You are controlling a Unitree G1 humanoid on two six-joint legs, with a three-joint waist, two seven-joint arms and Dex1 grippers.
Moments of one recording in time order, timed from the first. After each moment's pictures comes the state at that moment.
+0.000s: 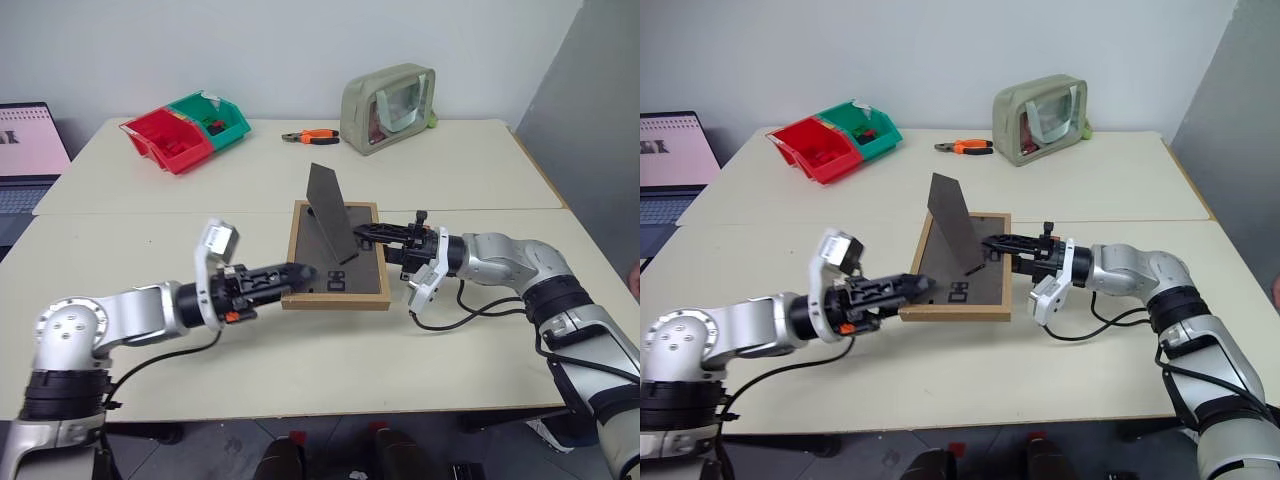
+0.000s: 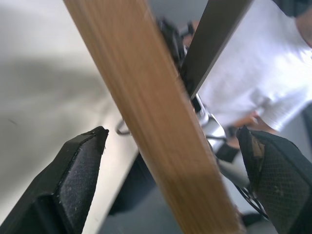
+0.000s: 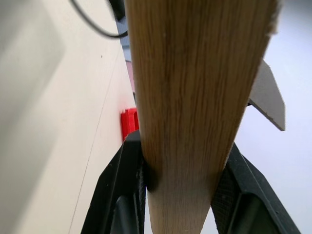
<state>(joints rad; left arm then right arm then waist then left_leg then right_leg) -0.36 0.86 0.33 -0.04 -1.96 1.19 -0.13 -0.94 -0.59 0.37 0.78 -0.79 -1.26 -0.02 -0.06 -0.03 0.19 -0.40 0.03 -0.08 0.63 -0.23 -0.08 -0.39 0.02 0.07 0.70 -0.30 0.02</state>
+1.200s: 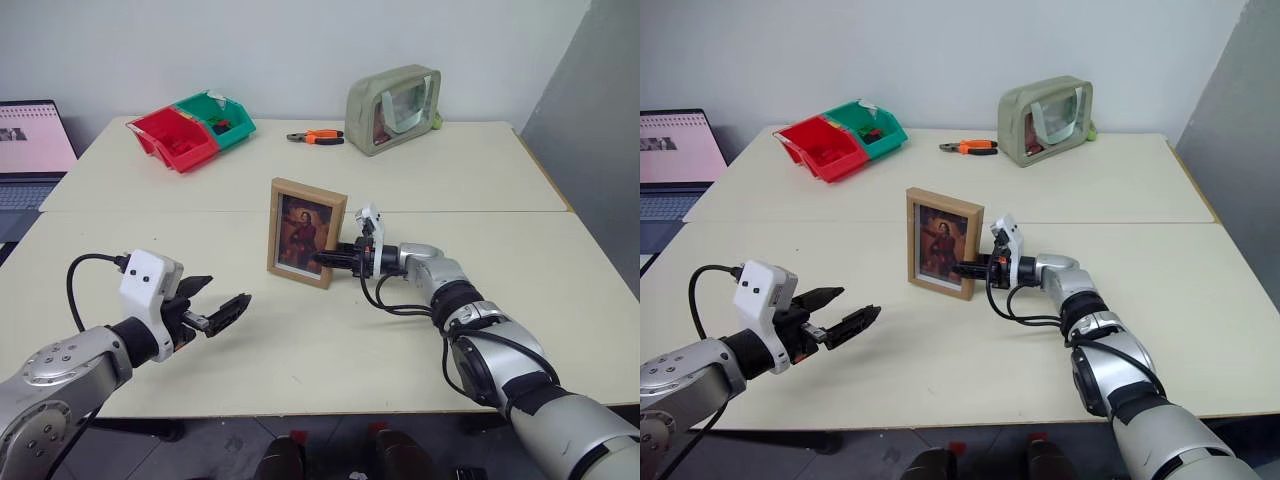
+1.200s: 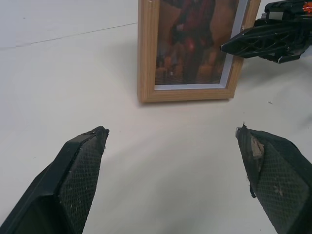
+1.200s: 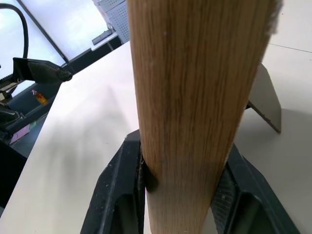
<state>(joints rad) 0.10 0.87 0.39 -0.62 -0.95 0.82 -0.34 -1.04 -0.10 0.06 1.11 0.24 0.14 1.17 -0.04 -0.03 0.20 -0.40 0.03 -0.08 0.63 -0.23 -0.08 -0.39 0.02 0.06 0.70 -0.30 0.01</state>
